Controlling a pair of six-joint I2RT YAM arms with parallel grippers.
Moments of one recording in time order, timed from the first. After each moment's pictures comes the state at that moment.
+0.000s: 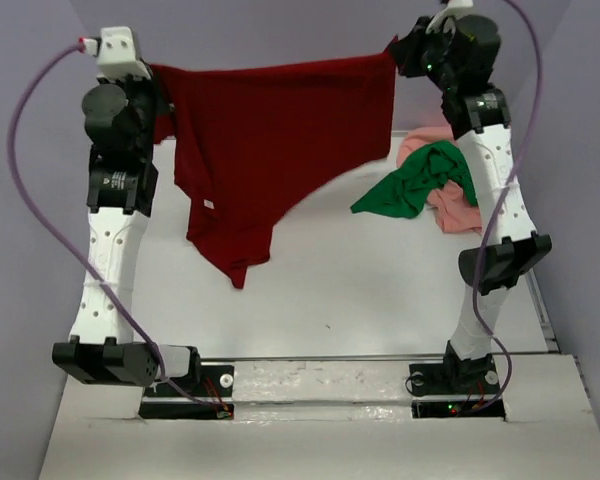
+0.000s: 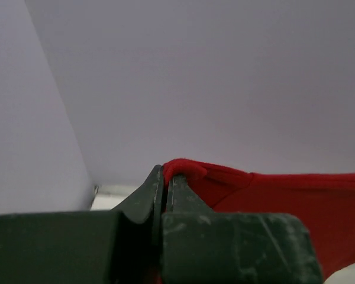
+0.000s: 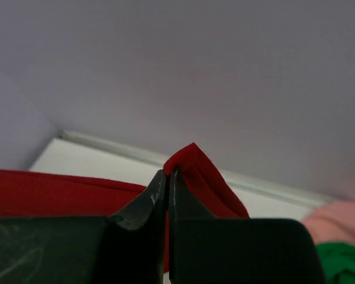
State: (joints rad) left arm -0.03 1.32 1.48 -0.10 -0.12 -0.04; right arm 0.21 1.97 2.27 -0.42 -0.15 0.18
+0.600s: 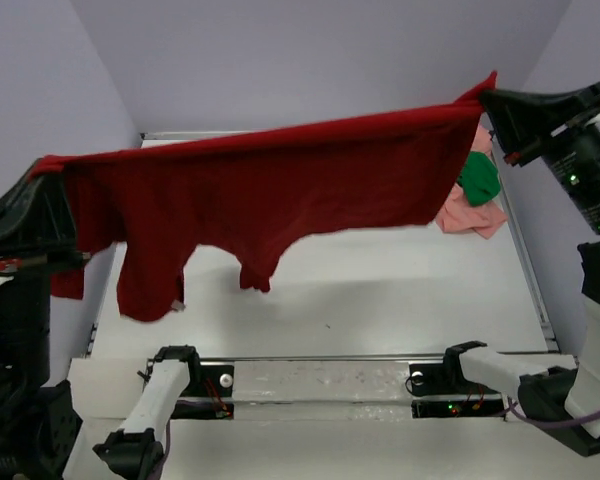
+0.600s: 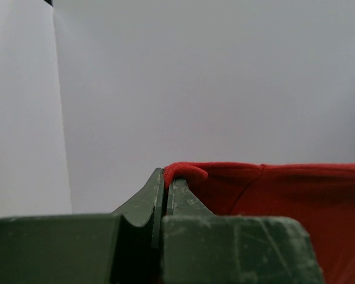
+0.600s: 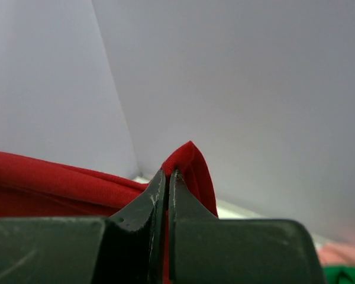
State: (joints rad) left arm -0.02 0.82 2.02 -0.56 0.06 -0.14; right arm 0.22 1.21 2.20 -0.59 -0.28 0.24
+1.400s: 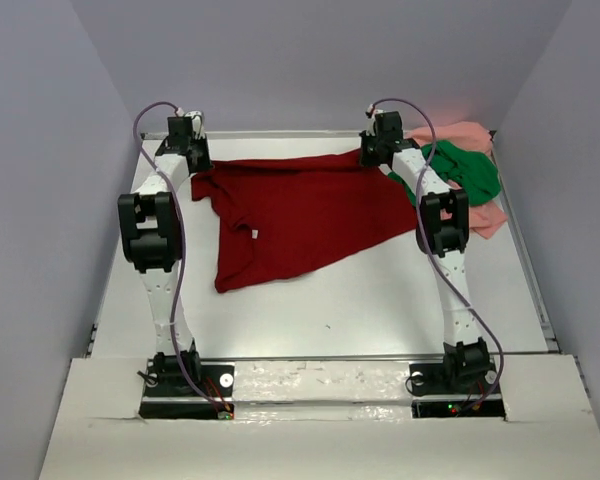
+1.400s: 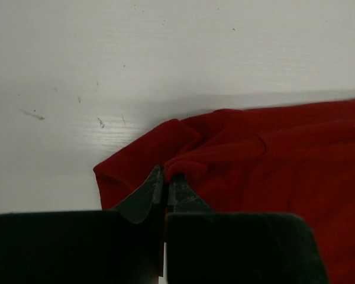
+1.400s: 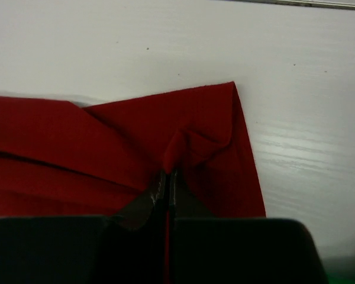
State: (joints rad) left arm 0.04 2.16 1.79 -0.33 0.09 -0.09; right arm 0.20 2.59 2.37 -0.46 -0.12 0.16
